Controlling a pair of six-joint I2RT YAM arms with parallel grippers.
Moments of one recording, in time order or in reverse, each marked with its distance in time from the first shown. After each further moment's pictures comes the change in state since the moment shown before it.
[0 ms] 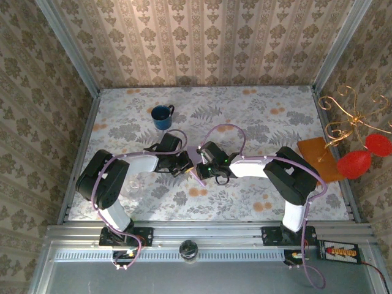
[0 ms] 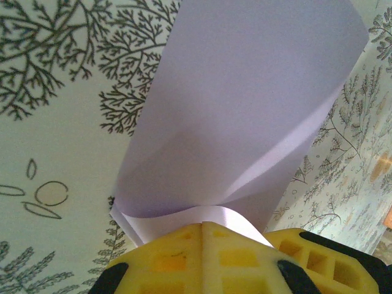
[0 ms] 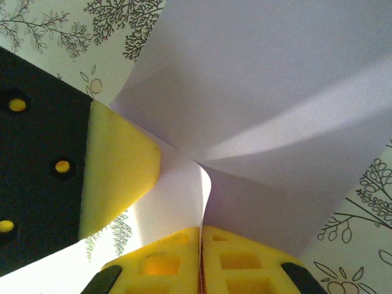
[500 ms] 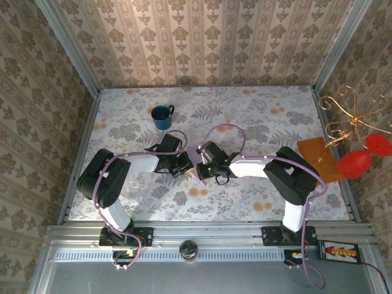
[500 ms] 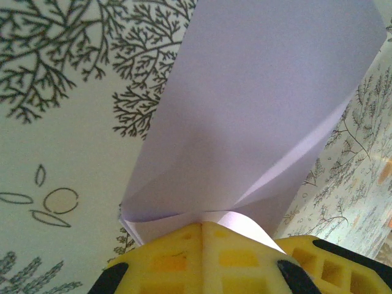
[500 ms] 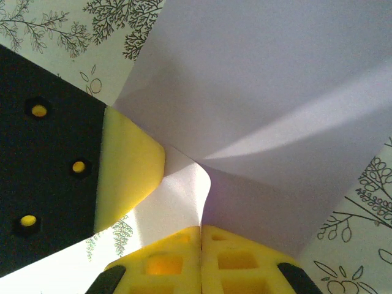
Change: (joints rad) left arm 0.000 0.016 -0.005 0.009 0.000 0.000; right arm 0.000 0.000 0.003 -0.007 0.000 0.001
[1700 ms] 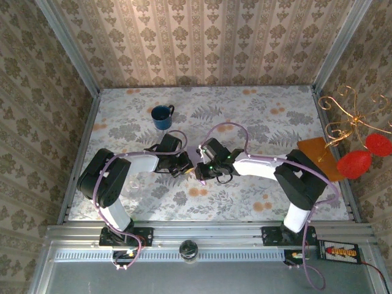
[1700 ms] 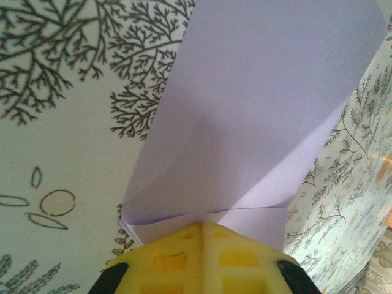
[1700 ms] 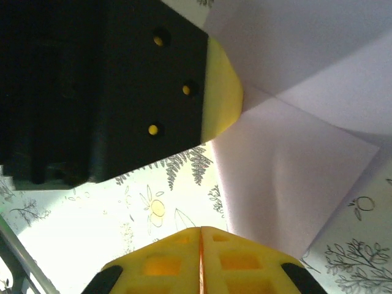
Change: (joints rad) left arm 0.007 0.005 -0.001 0.004 0.011 0.000; right arm -0.009 -0.078 0.031 -0.146 -0.193 0.062
